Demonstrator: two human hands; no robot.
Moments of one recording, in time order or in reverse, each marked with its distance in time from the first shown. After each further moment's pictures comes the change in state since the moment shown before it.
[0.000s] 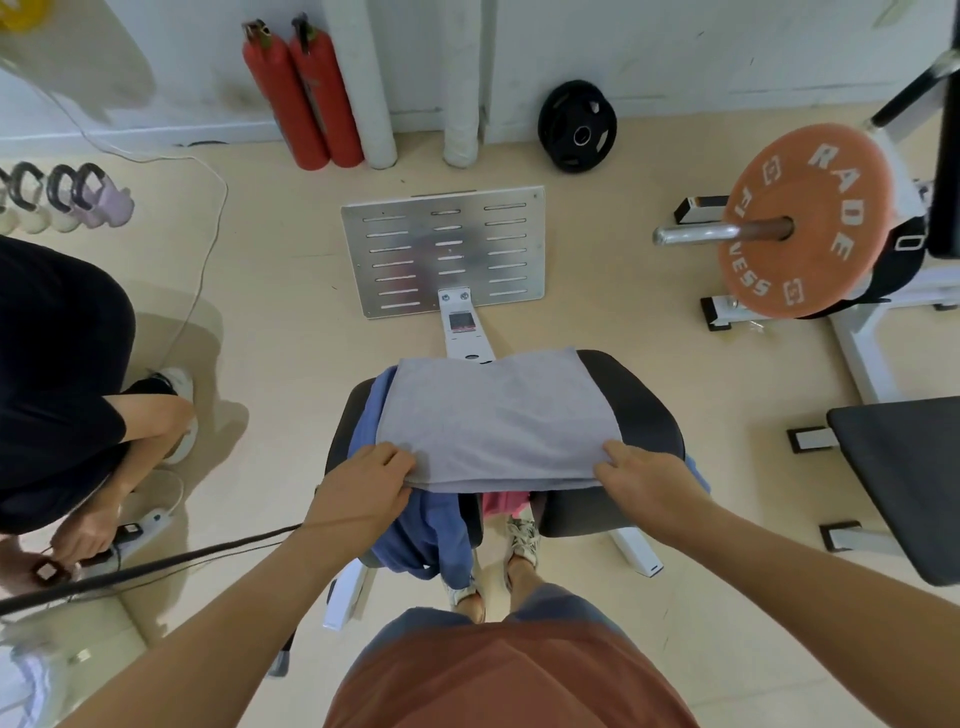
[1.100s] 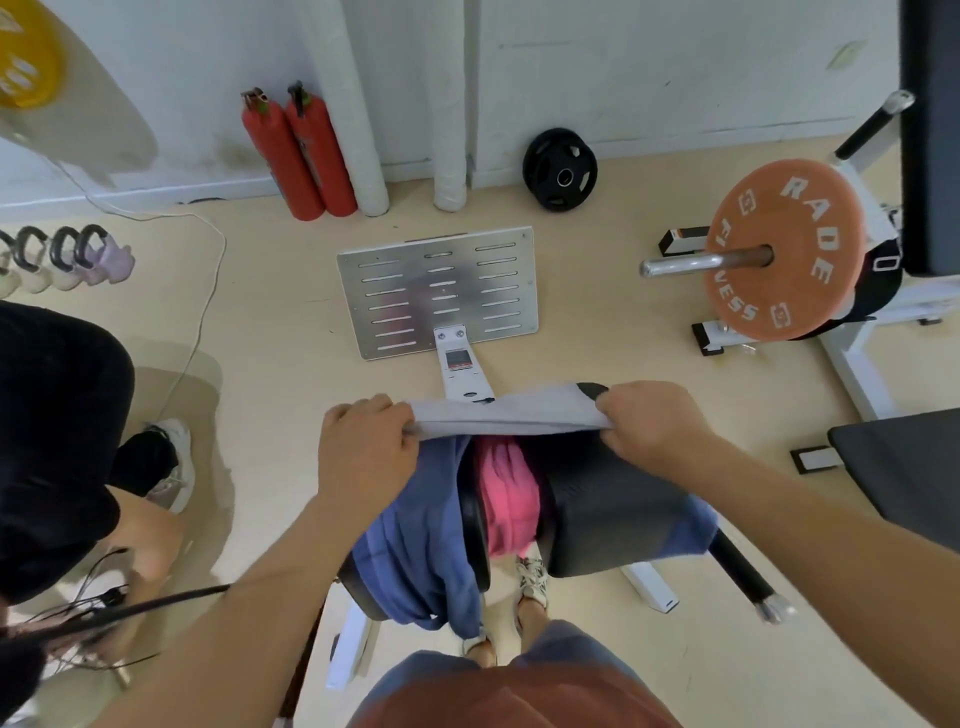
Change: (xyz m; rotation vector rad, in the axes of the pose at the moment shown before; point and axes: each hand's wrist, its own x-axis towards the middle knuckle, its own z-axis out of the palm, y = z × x) left_hand 0.059 0.016 -0.074 0.088 0.313 -0.143; right_hand 0.036 0.039 -0.081 0.157 0.136 0.245
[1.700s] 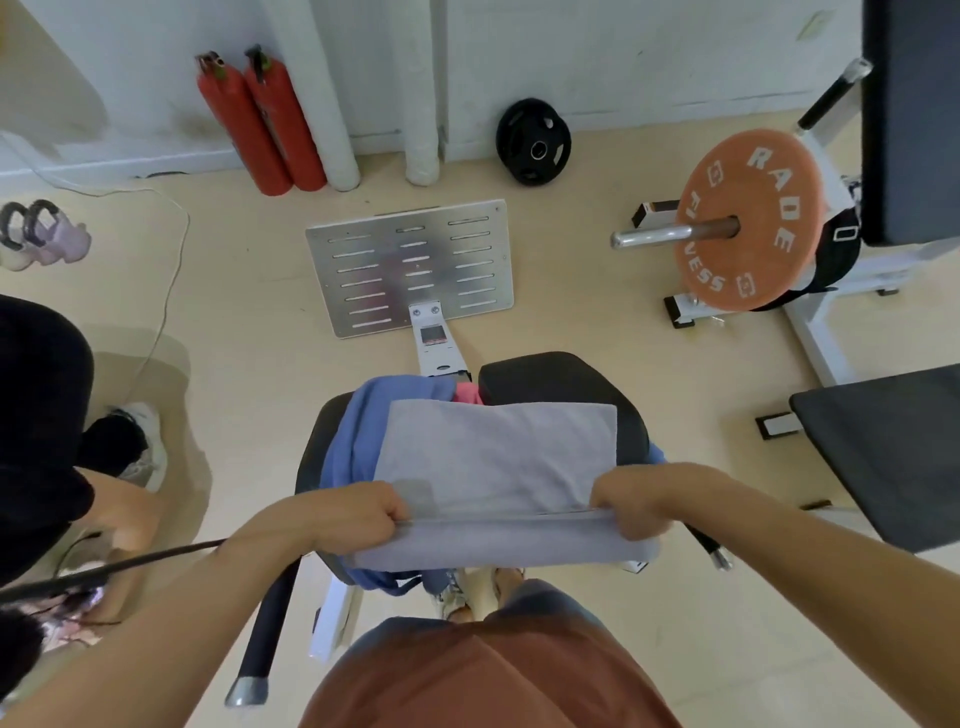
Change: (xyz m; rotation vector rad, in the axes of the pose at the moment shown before) left_hand -0.048 0.018 0.001 -0.297 -1.123 0.063; right_hand -0.064 -0.002 0.056 0.144 -0.707 -0.217
